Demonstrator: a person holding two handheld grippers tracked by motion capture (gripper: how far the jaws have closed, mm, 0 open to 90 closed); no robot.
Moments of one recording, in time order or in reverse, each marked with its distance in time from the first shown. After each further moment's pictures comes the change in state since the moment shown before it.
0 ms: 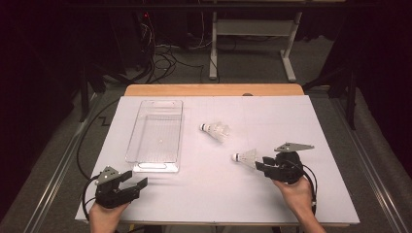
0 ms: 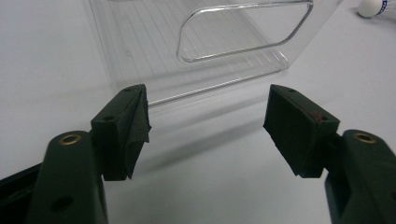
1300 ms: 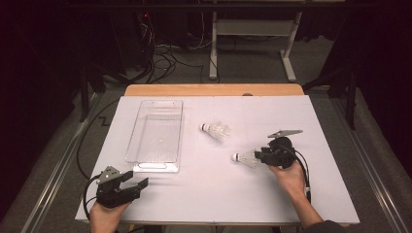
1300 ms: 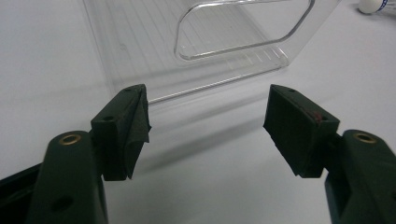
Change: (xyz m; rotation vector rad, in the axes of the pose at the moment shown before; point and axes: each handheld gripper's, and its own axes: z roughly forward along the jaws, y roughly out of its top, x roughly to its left) left arm 0.000 0.000 0.003 0.009 -0.007 -0.002; right arm -0.024 0.026 0.034 0.081 -0.069 0.018
